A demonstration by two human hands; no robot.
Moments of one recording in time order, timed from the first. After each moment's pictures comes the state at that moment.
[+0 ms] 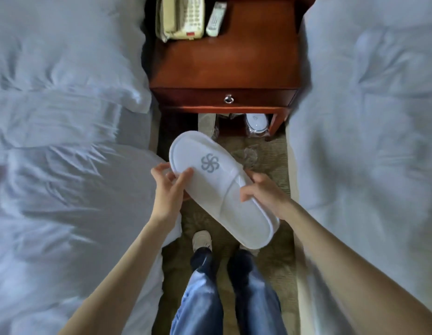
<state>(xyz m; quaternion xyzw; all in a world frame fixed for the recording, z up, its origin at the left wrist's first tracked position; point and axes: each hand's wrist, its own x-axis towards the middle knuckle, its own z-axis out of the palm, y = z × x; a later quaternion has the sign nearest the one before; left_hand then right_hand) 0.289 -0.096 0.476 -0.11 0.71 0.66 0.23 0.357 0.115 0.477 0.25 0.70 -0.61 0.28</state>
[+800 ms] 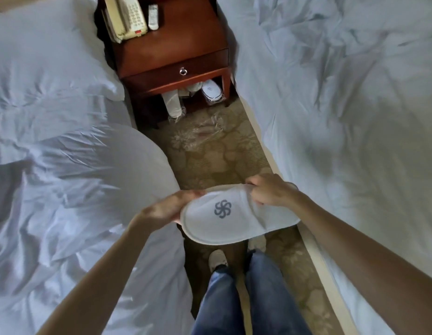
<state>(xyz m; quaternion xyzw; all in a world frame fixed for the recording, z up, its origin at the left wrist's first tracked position) 0.478 -0.249 0.576 0.21 0.62 0.34 0.67 0.638 -0.037 0.584 0.27 0.84 -0.39 0.28</state>
